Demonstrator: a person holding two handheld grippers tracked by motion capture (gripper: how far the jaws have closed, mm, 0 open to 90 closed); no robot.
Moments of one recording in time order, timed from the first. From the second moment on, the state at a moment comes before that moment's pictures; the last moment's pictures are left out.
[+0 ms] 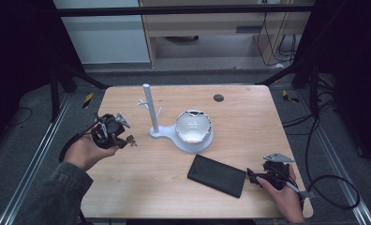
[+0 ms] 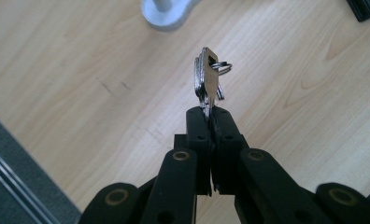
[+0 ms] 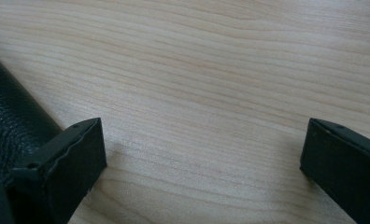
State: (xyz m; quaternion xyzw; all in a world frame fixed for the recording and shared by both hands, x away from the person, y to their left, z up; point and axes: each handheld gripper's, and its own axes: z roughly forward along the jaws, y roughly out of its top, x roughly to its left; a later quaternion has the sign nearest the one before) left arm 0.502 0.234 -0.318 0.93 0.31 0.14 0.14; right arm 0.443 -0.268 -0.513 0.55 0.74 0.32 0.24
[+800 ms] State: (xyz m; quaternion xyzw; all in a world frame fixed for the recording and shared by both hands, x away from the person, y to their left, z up) left arm 0.552 0.218 -0.266 0.92 0.33 0.17 0.12; right arm 0.443 -0.268 -0.514 0.55 0.74 0.32 0.24
